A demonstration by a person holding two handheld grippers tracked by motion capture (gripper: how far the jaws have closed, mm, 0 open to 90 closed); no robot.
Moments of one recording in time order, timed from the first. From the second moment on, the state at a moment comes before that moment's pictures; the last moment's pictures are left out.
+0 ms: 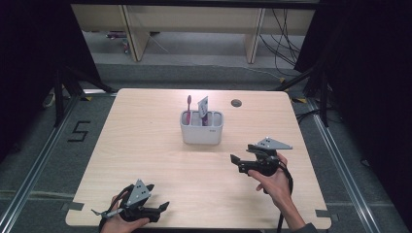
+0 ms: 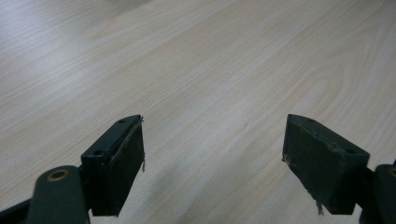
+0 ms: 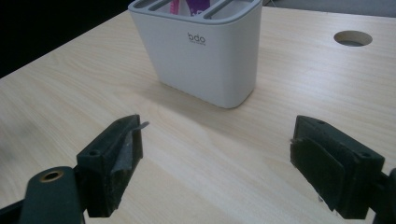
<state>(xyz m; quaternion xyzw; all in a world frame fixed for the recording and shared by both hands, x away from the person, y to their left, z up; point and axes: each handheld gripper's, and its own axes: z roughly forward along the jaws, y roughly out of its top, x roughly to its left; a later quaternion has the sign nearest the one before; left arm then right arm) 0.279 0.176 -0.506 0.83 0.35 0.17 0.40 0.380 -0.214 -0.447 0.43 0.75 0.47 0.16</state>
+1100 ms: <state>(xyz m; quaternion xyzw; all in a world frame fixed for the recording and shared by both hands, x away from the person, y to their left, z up) 0.276 0.176 -0.508 0.83 0.35 0.16 0.41 0.322 -0.237 -0.480 0.41 0.78 0.46 0.12</state>
